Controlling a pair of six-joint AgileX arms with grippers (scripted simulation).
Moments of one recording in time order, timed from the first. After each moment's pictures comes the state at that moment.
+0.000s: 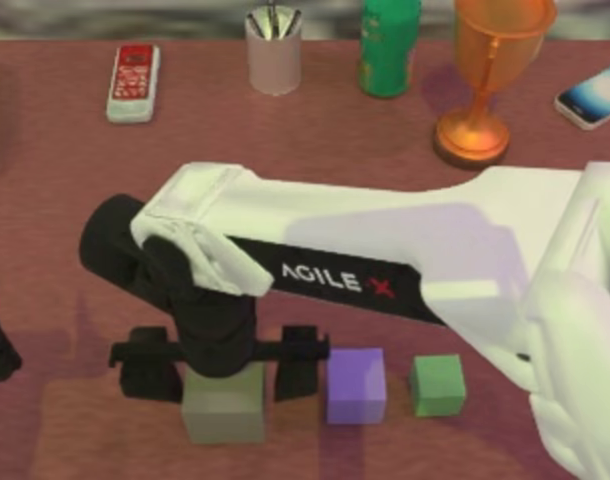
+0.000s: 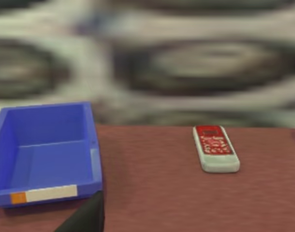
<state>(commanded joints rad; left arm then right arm) 0.02 0.00 0.00 0.00 0.00 0.00 1.02 2.40 1.97 -1.13 0.01 1.03</state>
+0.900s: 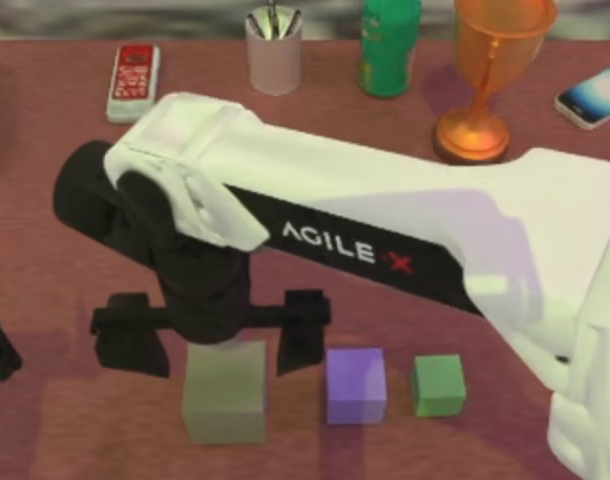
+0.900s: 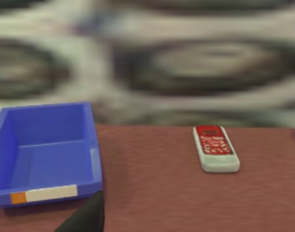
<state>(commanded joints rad) 0.02 0.00 0.00 0.00 0.00 0.00 1.03 2.39 2.17 -1.36 0.01 1.03</state>
